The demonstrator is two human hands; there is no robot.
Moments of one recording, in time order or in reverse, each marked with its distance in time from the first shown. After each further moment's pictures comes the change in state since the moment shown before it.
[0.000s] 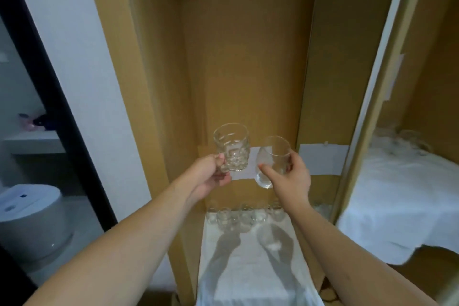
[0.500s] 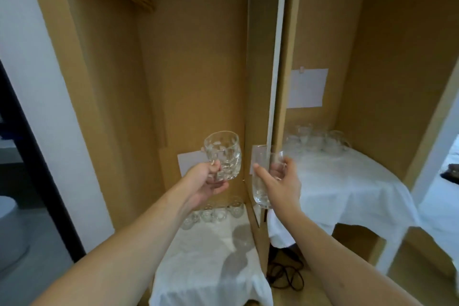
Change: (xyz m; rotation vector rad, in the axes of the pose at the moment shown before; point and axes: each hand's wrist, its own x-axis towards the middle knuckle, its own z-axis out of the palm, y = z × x) left_hand -0.087 -0.065 0.140 -0.086 -0.126 -0.044; right_hand -0.039 0.020 -0.184 0.243 0.068 0.067
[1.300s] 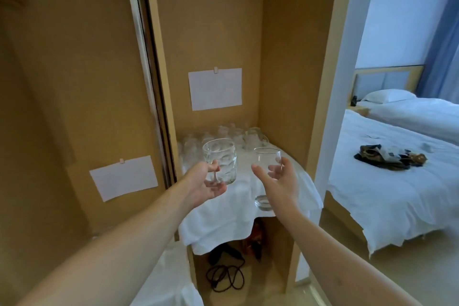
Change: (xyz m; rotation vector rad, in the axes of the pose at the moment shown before) left_hand 0.045 -0.092 0.284 0.039 -0.097 -0.187; right_hand 0.086 0.023 -0.272 -0.120 0.176 0.045
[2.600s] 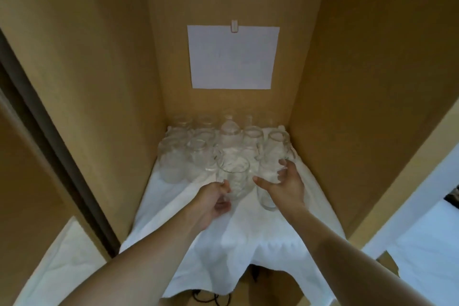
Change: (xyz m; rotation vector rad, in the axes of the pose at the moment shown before) left_hand 0.302 -0.016 0.074 -0.045 0.272 -0.043; right_hand 0.341 0.193 0.089 -0.252 -0.341 0.076
